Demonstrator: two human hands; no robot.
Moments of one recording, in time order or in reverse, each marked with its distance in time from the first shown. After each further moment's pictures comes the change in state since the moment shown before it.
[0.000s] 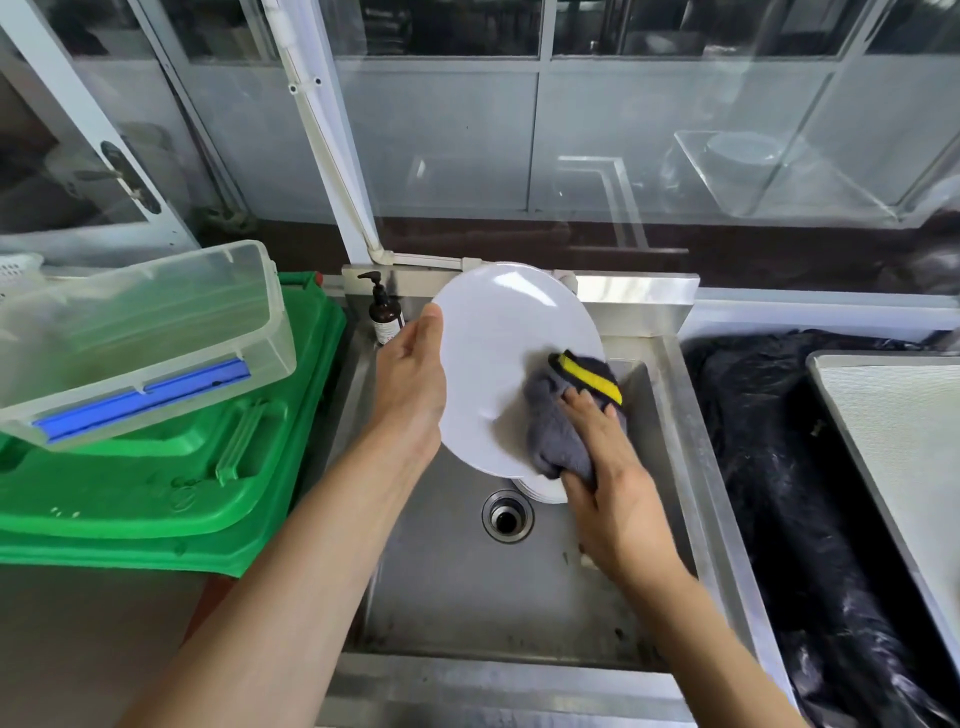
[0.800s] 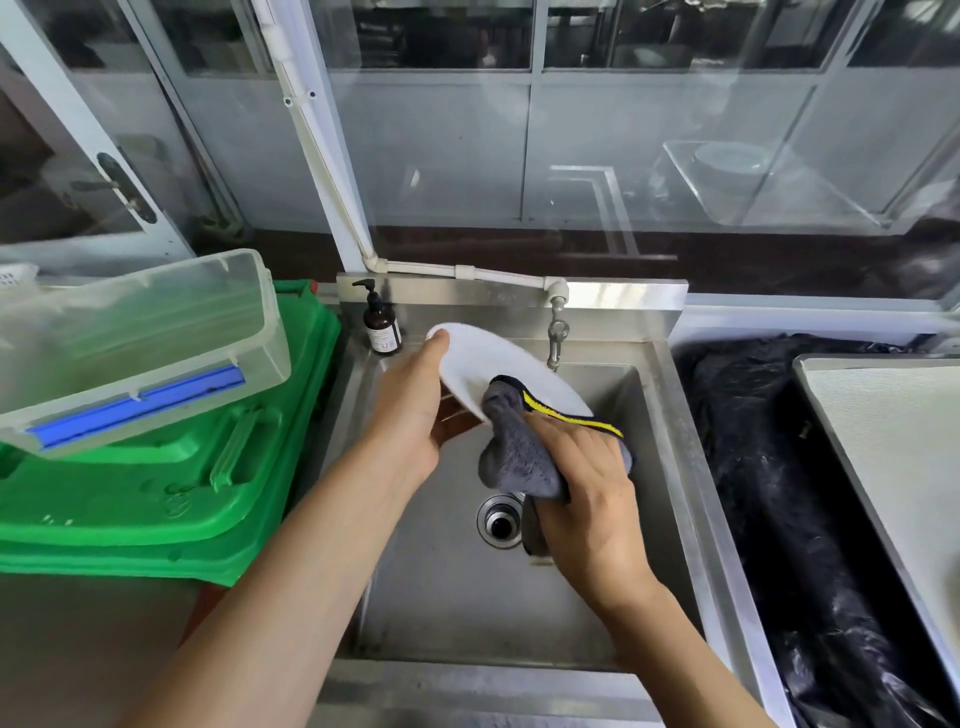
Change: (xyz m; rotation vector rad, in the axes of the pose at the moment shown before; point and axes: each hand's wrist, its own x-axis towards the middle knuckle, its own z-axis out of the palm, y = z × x) left_hand -0.016 0.005 0.001 -0.186 -0.050 -0.340; right_hand -0.003 -0.036 0.000 -0.012 0.150 -0.167
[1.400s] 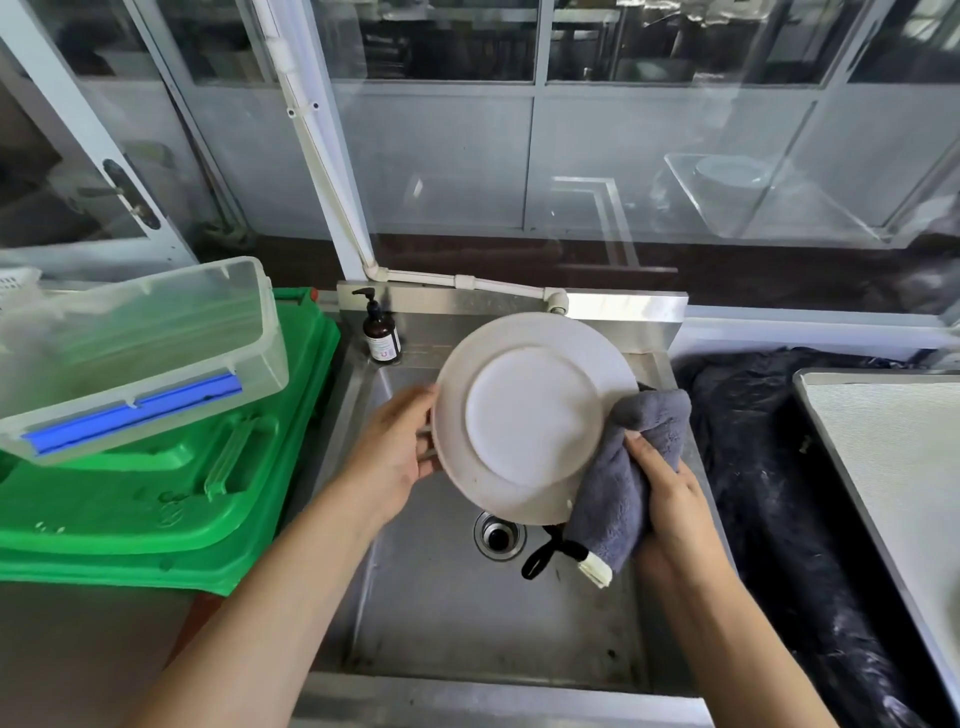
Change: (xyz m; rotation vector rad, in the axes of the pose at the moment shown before) left_hand 0.015 -0.027 -0.033 0.178 -0.064 0.020; right_hand 0.010 0.050 -0.030 1.081 0.235 1.031
